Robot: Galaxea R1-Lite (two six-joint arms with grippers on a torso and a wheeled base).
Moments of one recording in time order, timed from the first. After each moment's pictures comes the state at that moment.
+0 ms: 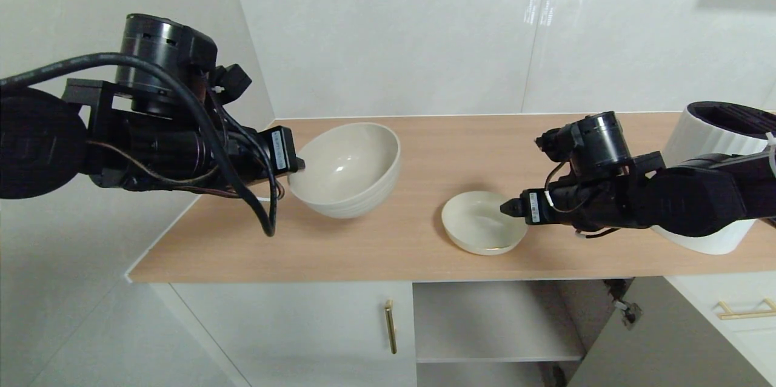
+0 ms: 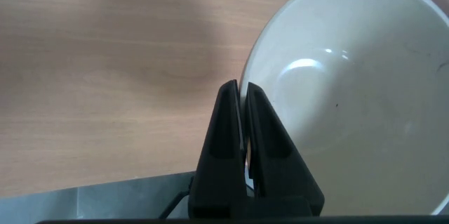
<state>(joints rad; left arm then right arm) -0.37 1.66 -1.32 0.19 0.02 -0.43 0.45 1.89 -1.21 -0.06 -0.21 0.22</state>
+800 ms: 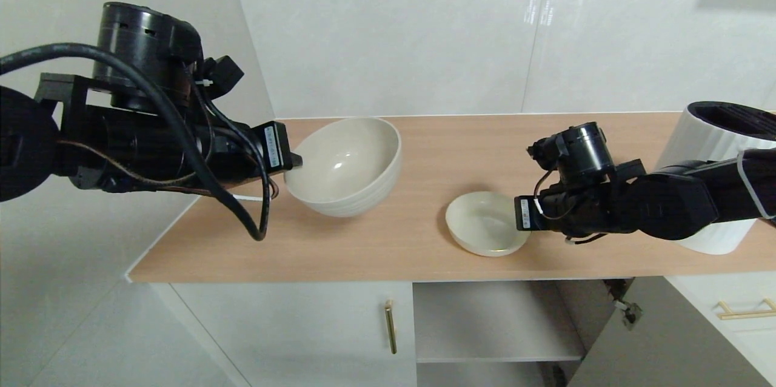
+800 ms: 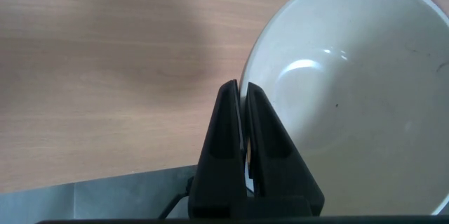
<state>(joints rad) -0.38 1.62 -1.30 0.19 0.01 -0.43 0.46 1.93 -1.22 -0.05 -0.20 0.27</state>
